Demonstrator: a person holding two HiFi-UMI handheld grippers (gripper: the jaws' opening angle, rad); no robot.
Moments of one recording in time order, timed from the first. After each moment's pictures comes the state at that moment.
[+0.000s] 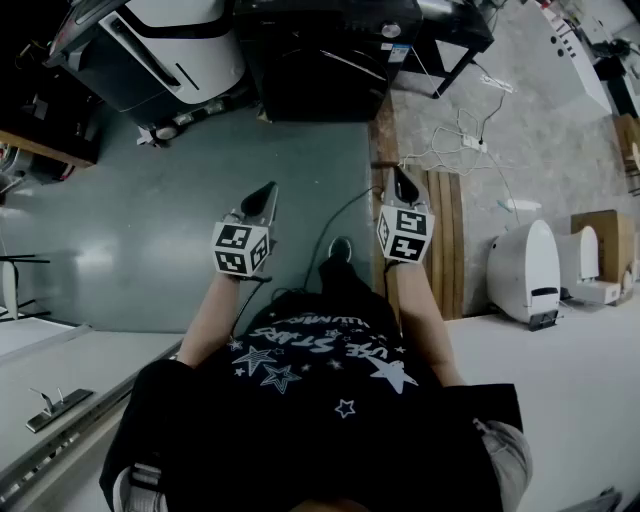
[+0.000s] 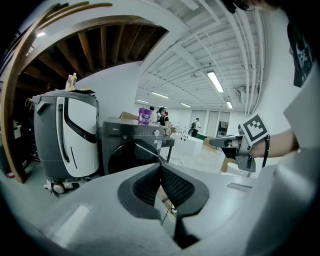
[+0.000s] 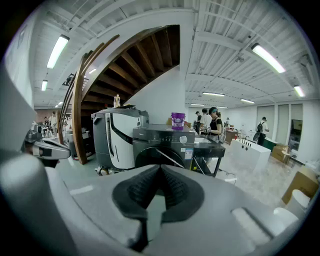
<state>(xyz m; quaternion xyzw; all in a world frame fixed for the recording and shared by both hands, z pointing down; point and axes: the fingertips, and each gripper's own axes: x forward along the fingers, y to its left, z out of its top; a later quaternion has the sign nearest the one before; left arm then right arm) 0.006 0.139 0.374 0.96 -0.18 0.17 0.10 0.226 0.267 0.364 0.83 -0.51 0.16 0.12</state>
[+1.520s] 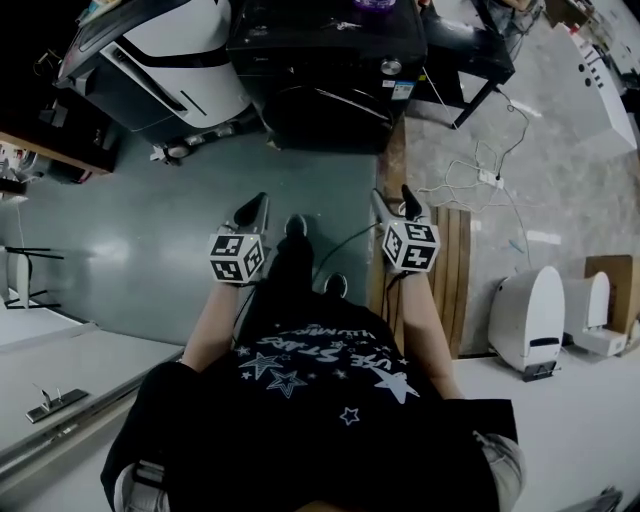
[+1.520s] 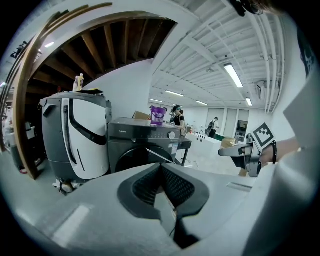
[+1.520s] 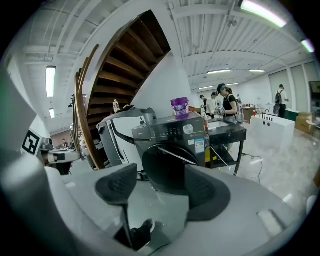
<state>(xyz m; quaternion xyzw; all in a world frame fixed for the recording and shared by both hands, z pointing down) 0.107 0.072 0.379 0.94 -0.27 0.19 0.11 0.350 0.207 0.411 0.76 -0.59 0.25 0.05</state>
